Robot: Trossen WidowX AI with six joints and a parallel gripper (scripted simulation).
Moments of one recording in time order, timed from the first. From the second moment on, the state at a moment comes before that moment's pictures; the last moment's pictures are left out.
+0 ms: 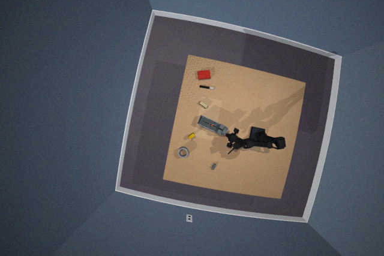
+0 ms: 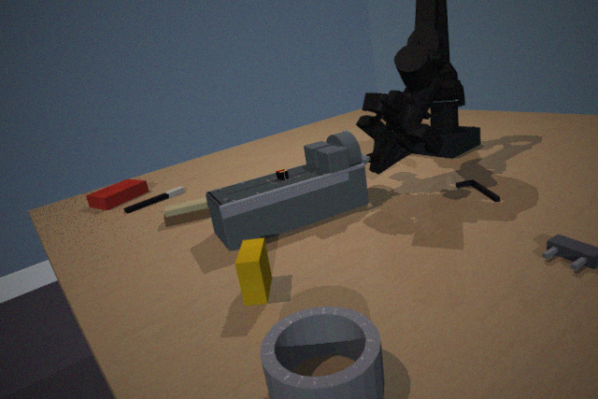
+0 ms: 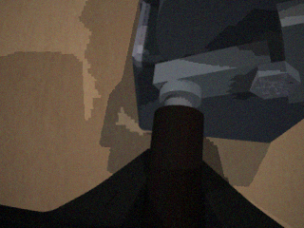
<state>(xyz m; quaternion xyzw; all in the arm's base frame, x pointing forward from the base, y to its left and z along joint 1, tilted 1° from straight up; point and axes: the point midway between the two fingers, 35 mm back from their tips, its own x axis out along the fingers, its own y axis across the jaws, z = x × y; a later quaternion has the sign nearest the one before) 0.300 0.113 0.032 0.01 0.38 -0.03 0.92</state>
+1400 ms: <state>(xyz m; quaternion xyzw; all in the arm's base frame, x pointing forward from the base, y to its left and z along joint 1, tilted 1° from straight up) 0.300 0.113 0.033 0.01 0.38 -0.03 0.92</state>
